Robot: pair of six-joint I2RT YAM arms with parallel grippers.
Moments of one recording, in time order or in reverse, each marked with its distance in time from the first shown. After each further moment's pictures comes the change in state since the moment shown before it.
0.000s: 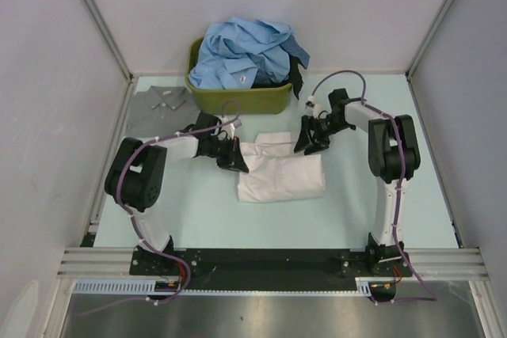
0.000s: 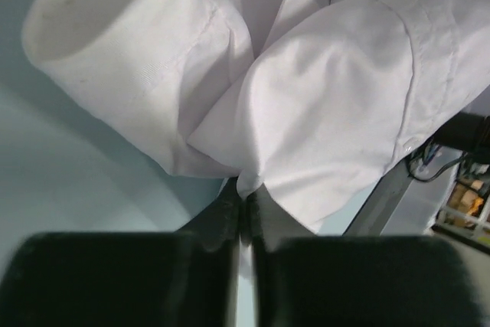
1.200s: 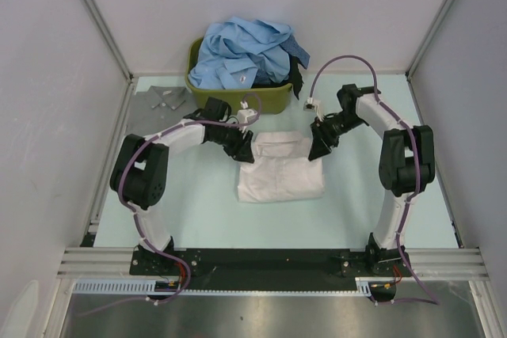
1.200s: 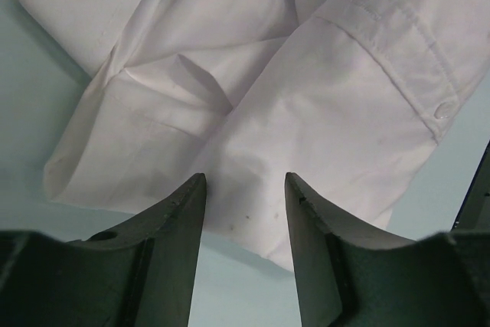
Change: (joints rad) left arm -0.052 0.029 0.225 -0.181 -0.015 0.557; right arm -0.031 -0.185 0.062 -0.466 -0.066 -0.788
